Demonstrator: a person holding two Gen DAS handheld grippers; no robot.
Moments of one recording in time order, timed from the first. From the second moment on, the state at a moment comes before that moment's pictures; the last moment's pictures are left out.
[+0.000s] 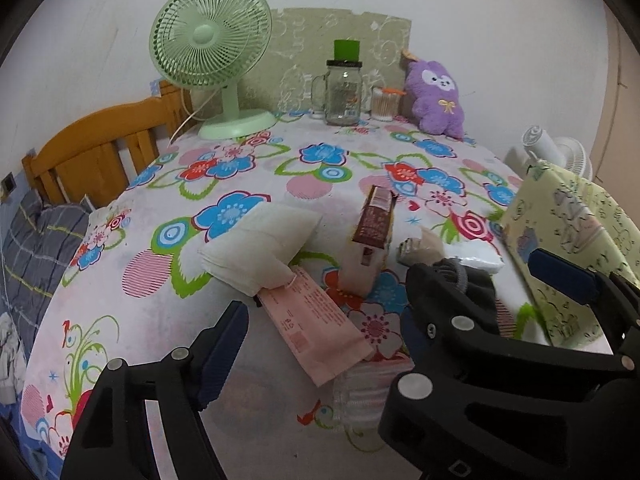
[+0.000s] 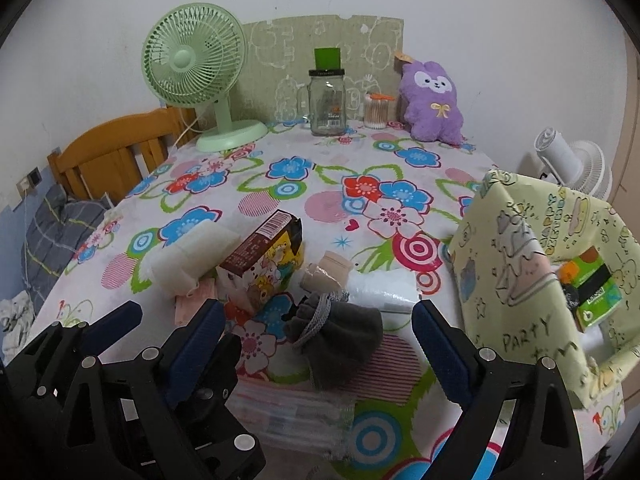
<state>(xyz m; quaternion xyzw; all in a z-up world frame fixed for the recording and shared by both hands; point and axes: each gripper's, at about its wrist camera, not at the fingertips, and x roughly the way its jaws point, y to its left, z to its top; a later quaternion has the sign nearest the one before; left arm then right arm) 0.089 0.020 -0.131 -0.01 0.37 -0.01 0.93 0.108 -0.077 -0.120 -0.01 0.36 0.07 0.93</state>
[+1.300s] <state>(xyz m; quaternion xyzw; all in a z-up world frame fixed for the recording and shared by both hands) 0.108 0.015 -0.152 -0.02 0.41 -0.01 0.91 0.140 -0.085 -0.154 0.02 0.44 0.06 0.90</state>
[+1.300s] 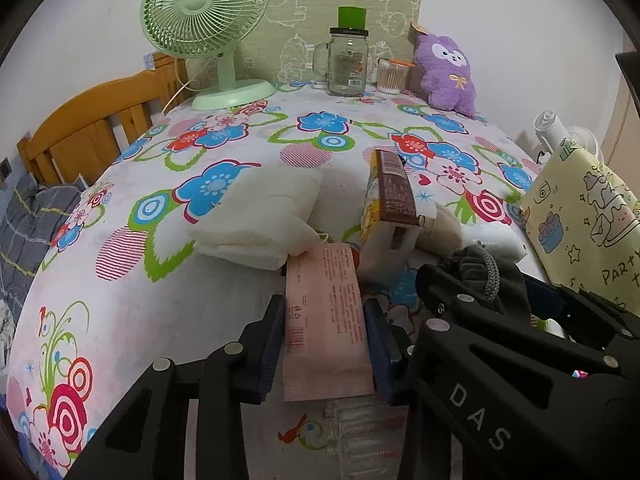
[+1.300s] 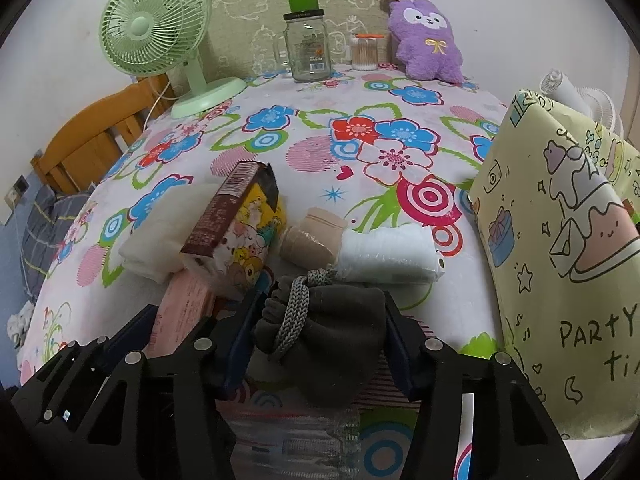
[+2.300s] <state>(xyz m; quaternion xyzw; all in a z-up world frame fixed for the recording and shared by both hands) 0.072 0.009 -0.083 -0.02 0.34 -0.02 0.94 0.100 -0.090 -0.080 0.03 0.36 0.06 0.93</state>
